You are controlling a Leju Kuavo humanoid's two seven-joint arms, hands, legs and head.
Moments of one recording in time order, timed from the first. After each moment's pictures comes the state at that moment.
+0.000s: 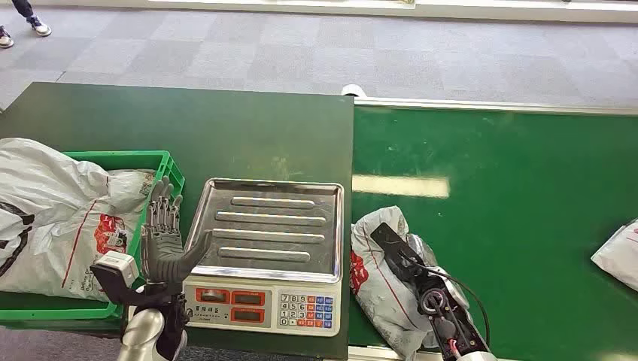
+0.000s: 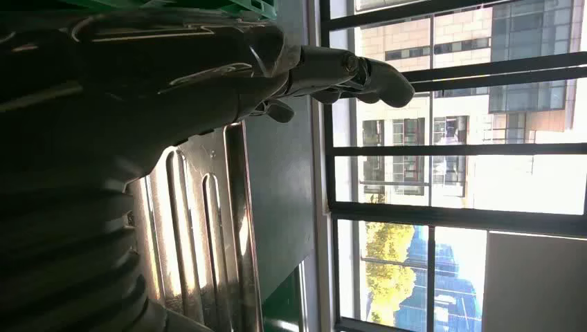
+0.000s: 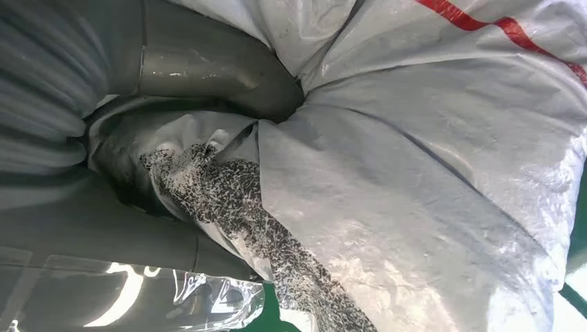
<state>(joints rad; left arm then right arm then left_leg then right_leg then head) -0.08 -0.16 -0.06 -1.41 0.02 0.10 -0.66 -0.40 0.03 0.19 -0.71 0.72 0.07 0.04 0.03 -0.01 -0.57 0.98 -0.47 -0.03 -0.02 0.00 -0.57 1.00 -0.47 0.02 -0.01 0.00</state>
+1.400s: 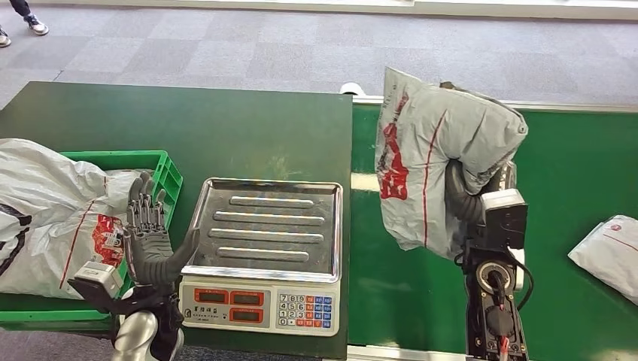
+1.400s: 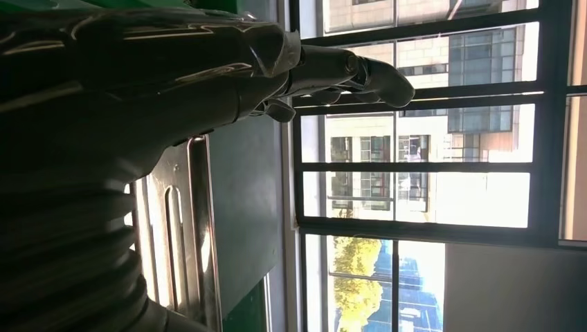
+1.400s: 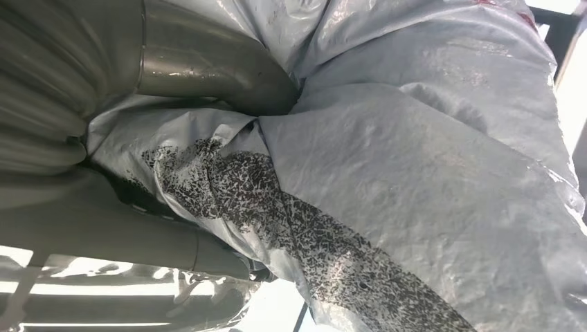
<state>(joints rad) -0.06 -0.17 -0.05 -1.50 0.02 0.12 -0.70 -0.36 0.09 0.06 -1.38 0.29 0.02 -0.48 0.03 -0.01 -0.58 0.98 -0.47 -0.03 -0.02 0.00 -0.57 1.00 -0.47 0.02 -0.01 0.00</state>
